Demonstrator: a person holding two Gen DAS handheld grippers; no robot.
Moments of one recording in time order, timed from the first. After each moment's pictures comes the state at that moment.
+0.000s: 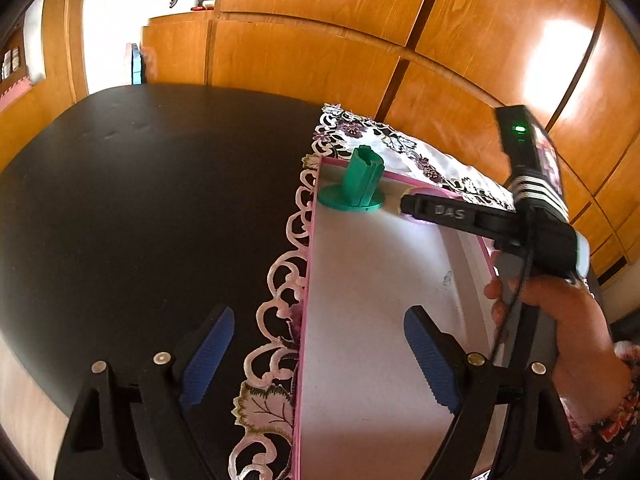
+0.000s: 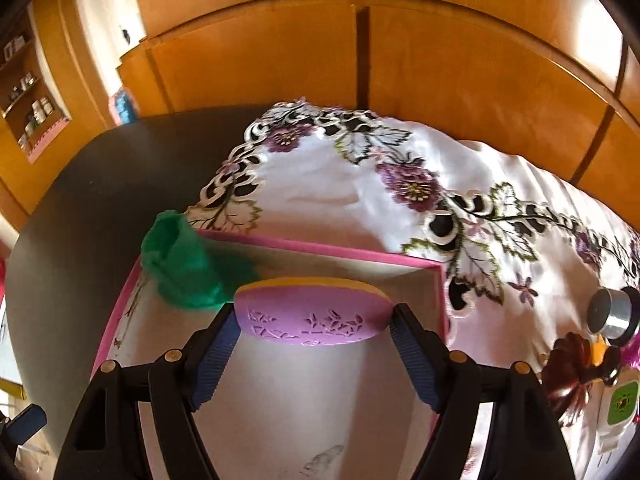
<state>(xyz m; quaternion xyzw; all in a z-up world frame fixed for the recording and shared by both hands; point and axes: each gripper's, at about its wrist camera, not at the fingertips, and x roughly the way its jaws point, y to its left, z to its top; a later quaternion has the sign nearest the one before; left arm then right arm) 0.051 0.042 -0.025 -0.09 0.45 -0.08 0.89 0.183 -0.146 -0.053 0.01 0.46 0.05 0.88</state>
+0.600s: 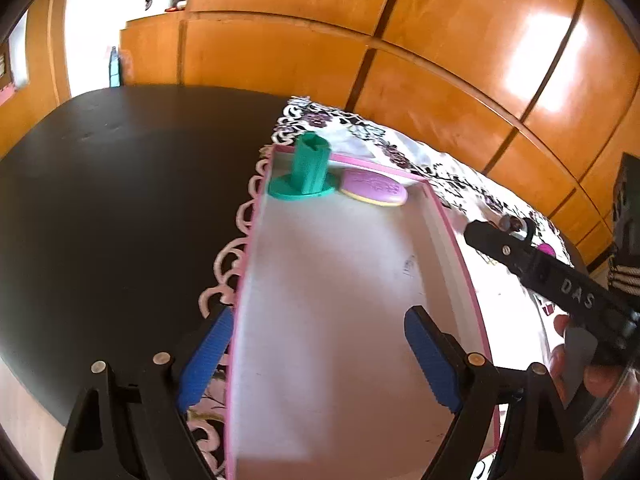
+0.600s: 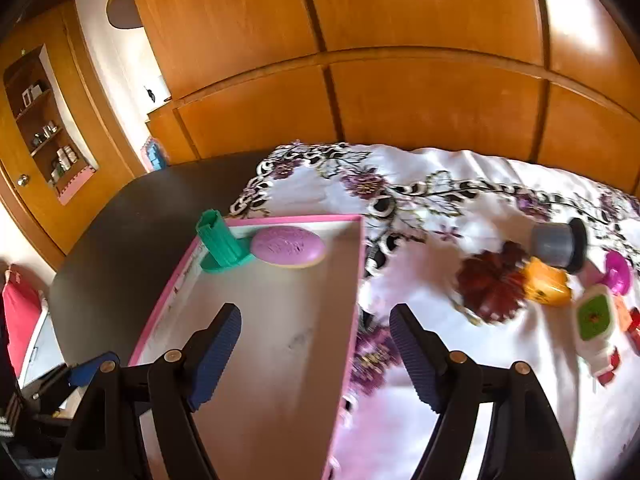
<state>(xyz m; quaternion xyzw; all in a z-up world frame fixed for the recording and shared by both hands) 0.042 0.005 -0.025 -0.09 0.45 -0.11 0.88 0.073 -0.199 -0.010 0.06 0.40 0.07 0.91</state>
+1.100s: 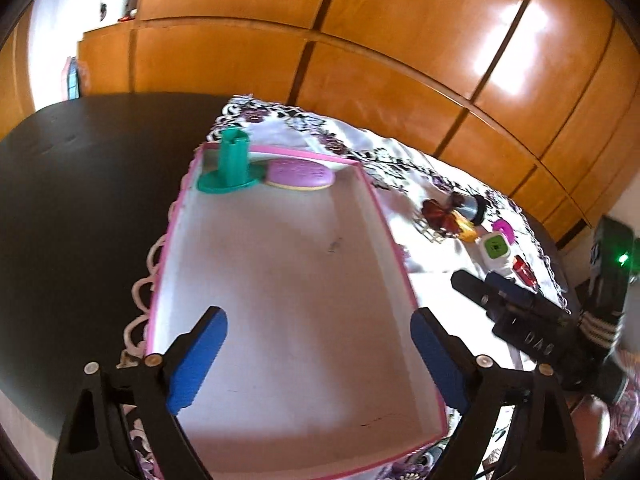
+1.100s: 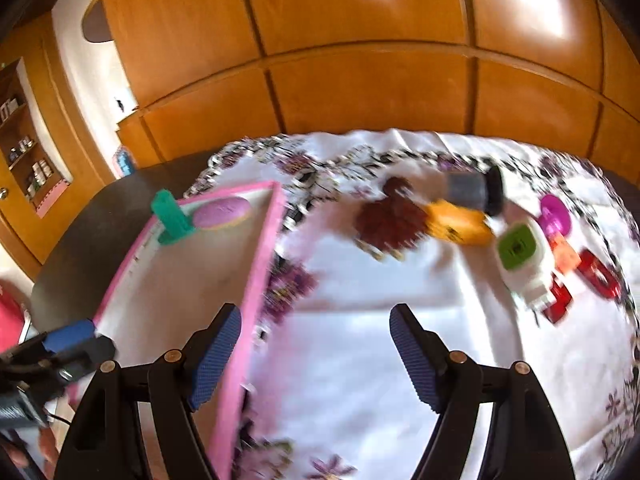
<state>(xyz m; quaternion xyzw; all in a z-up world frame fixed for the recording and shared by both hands) 0.022 -0.037 -0.013 -0.08 0.44 -0.18 0.87 0.012 -0.261 -0.030 0.07 0.40 0.01 0.91</state>
